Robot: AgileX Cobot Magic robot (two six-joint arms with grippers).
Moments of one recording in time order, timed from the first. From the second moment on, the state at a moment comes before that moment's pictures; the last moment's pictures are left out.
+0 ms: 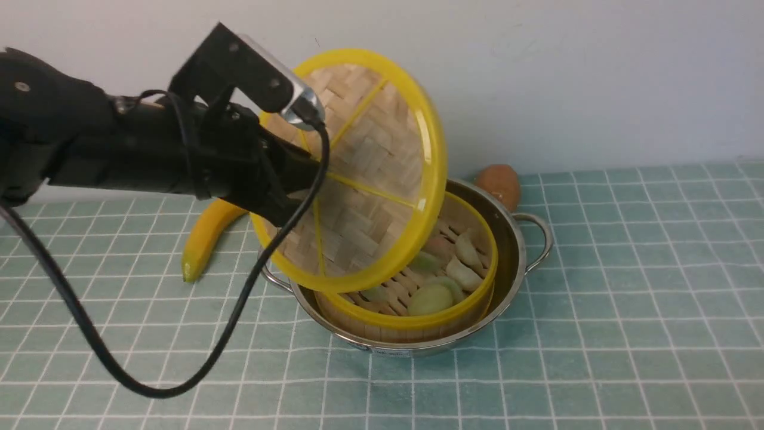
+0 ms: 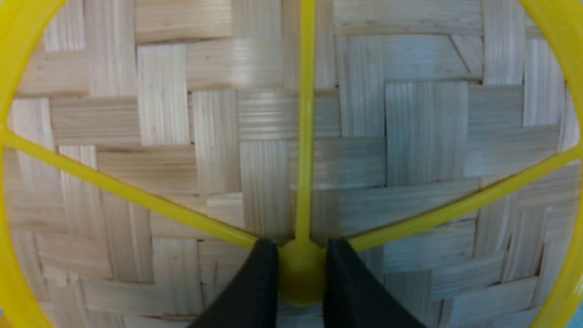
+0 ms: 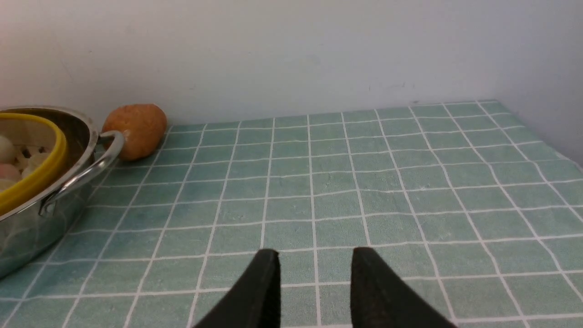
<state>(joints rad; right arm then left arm) -0.03 0.00 0.01 -0.10 0.35 0.28 -0.21 1.50 -1.16 -0.80 0.63 1.20</state>
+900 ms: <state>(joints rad) -0.03 0.00 0.01 -0.10 0.35 0.28 -0.31 1.66 -1.27 -0.55 0.61 0.93</state>
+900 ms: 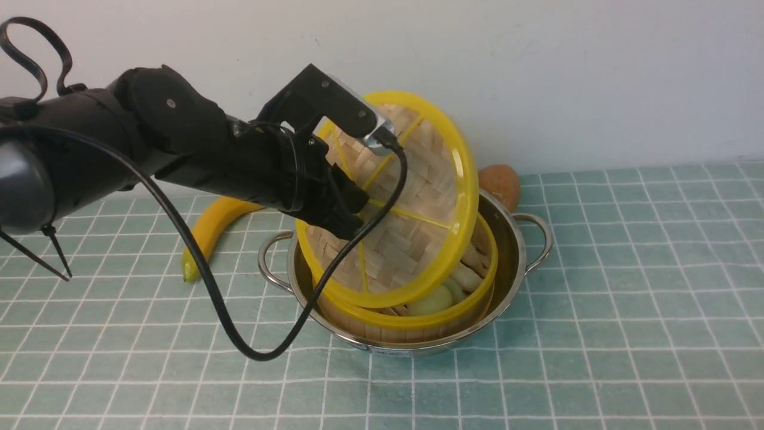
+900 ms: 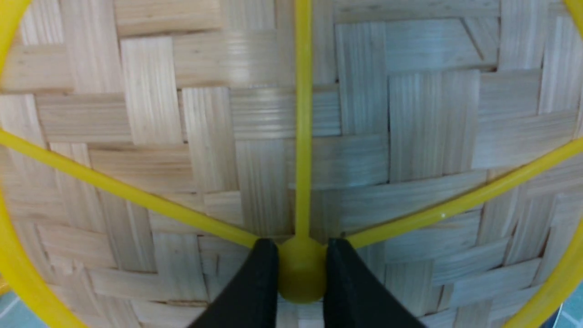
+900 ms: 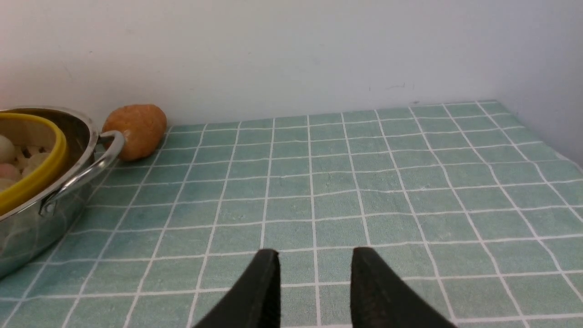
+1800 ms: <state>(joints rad) -0.03 0.00 0.01 -0.10 0.35 0.28 -0.32 1.65 -1.30 -0.46 0.69 0.84</state>
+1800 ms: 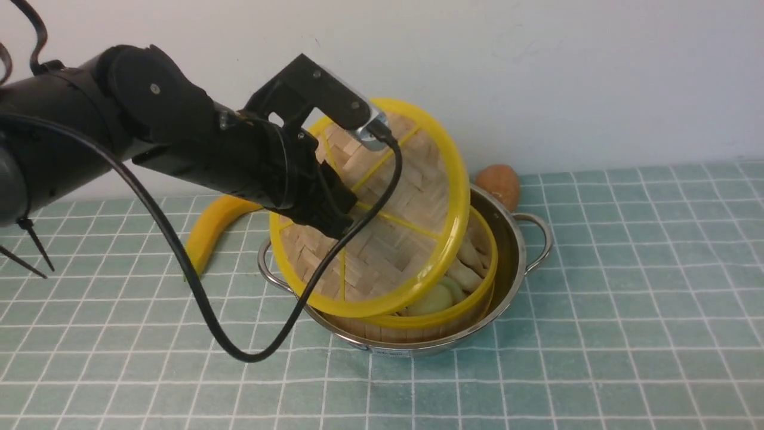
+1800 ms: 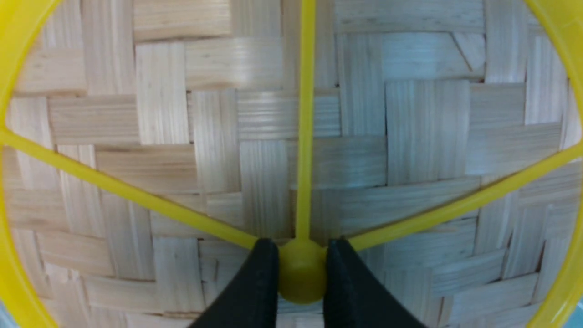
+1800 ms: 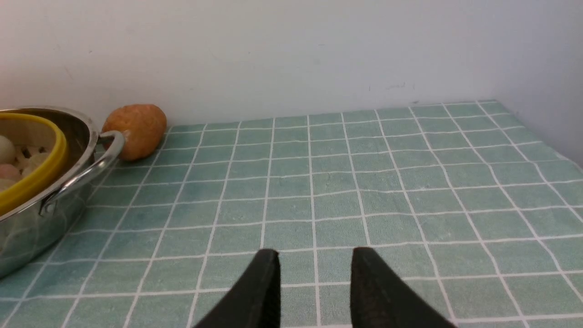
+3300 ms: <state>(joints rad) -0.03 0.00 0.01 -0.10 0.35 0.28 -0.36 1.77 -1.32 -0.53 0.59 1.05</state>
